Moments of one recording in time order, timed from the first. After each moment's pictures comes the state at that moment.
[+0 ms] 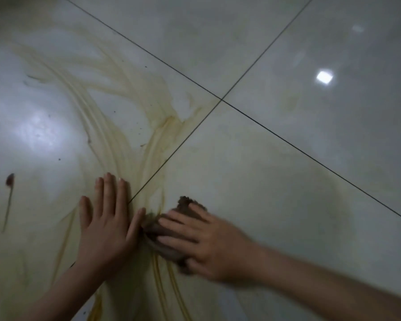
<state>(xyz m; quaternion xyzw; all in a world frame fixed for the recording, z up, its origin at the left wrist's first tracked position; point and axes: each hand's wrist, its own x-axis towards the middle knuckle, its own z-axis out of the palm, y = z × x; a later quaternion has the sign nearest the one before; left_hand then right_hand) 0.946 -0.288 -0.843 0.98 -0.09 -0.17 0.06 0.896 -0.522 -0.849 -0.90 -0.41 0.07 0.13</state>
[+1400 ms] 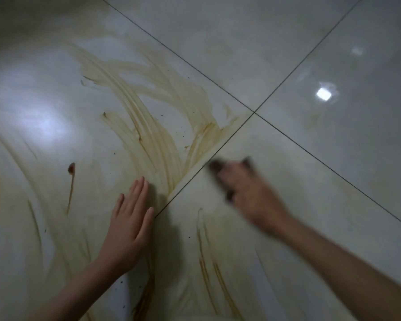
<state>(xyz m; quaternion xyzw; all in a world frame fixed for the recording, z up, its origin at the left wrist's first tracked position) 0.936 -0.222 -0.828 0.93 -0.13 -0.14 0.32 0.944 -0.527 -0.845 -0.98 -0.17 0.02 0.12</state>
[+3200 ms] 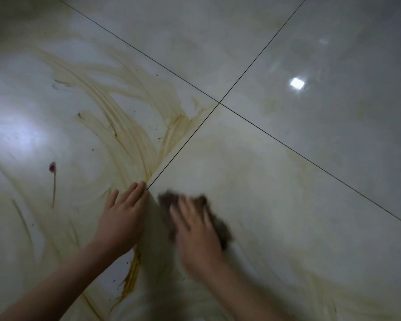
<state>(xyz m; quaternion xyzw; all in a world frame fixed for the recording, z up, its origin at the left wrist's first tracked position) 0.929 -0.243 -0.802 0.94 -0.26 -0.20 0.00 0.833 -0.411 -0.831 -0.98 -0.04 0.14 0.12</state>
